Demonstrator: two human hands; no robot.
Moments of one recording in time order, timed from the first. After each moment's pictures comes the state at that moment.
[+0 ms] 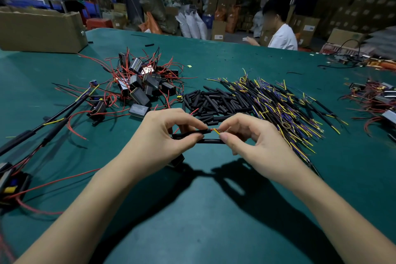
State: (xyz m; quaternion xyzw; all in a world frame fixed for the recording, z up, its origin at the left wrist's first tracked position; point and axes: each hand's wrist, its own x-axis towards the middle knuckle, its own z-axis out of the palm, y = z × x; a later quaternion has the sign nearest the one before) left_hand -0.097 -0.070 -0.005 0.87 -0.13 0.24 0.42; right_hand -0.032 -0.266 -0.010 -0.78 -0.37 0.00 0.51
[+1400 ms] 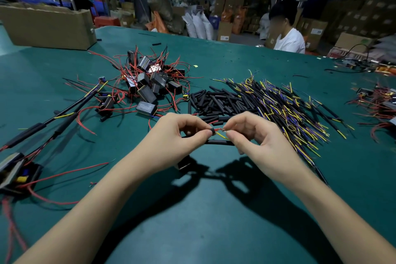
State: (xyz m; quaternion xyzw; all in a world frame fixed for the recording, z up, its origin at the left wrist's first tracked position) left_hand -0.093 -0.075 -0.012 0.86 -0.08 0.17 0.48; right_hand -0.030 -0.266 -0.016 -0.75 -0.38 0.01 0.54
